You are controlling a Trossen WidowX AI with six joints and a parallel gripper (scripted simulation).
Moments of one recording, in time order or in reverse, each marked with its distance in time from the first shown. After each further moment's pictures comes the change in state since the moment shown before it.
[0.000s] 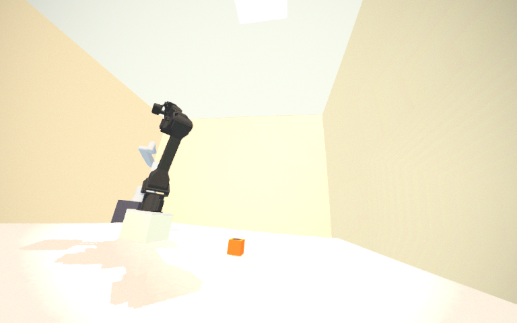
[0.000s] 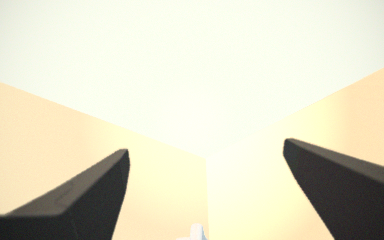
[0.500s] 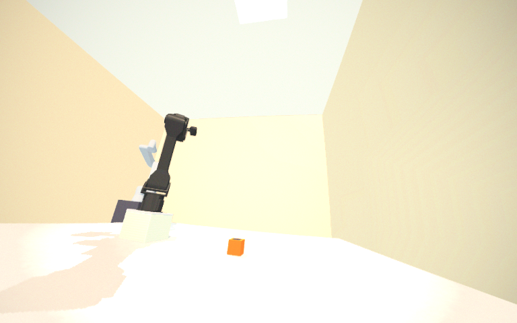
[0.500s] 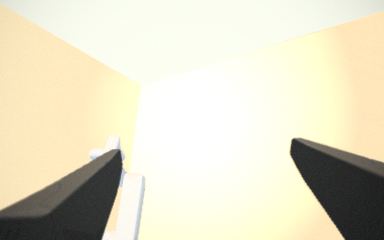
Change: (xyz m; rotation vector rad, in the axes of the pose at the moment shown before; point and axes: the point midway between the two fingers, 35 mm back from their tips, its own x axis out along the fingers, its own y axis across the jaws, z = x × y) arm -0.020 -0.104 -0.081 -0.255 0.318 -0.168
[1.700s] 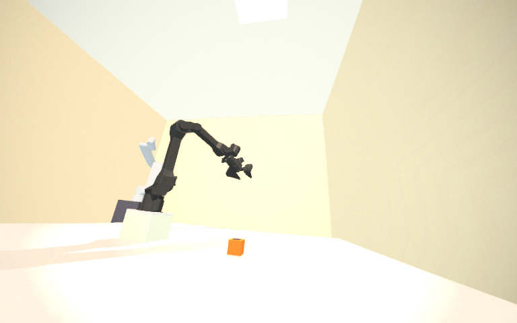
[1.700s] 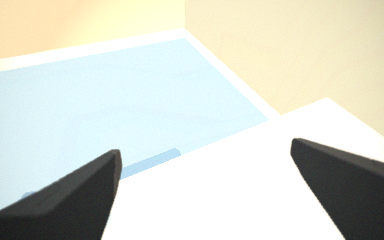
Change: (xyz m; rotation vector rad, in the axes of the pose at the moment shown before) arm -0.322 -0.392 -0.158 -0.119 1.116 -1.056
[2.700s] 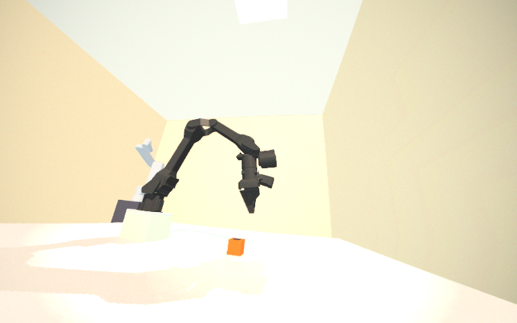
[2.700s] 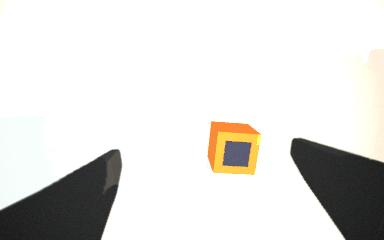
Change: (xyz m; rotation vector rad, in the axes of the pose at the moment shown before) arm -0.181 -0.284 -0.314 0.879 0.927 -0.615
